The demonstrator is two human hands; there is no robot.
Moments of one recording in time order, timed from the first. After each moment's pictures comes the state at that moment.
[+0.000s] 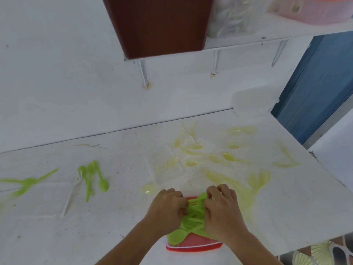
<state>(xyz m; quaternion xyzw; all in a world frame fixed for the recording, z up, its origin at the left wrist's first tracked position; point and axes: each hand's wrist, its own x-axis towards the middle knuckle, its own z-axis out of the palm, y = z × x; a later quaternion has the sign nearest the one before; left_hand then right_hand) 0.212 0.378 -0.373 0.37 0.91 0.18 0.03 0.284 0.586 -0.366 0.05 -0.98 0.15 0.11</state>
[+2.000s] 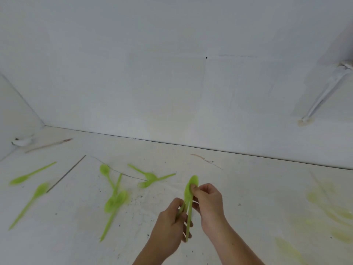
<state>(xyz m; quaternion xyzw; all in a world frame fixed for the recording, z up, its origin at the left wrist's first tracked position) 0.179 0.007 -0.303 -0.11 0.77 0.62 0.12 0.102 0.126 -0.312 -0.22 -0.61 0.75 -0.13</state>
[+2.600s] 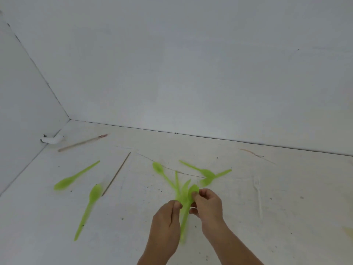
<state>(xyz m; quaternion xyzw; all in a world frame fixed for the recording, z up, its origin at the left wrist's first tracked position) 0.215 -0.263 -0.348 -0.12 0.84 0.52 -0.01 0.145 -0.138 -0.349 -0.29 -0.67 0.67 -0.11</state>
